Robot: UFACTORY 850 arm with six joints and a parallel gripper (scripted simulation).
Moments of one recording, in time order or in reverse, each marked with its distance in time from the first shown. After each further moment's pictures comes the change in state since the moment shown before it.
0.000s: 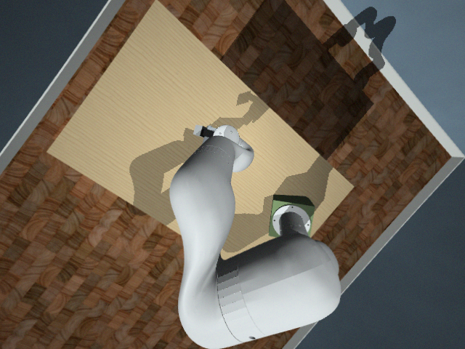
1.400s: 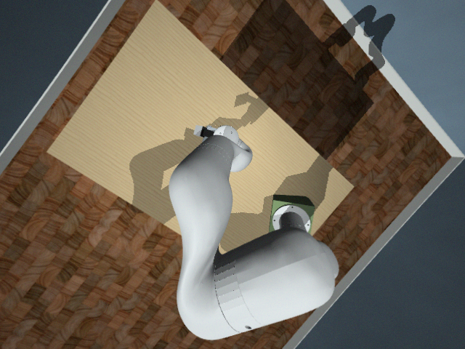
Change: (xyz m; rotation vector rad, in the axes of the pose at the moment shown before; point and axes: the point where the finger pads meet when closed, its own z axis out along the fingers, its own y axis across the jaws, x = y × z) arm 0.000 0.000 0.011 0.000 0.000 0.000
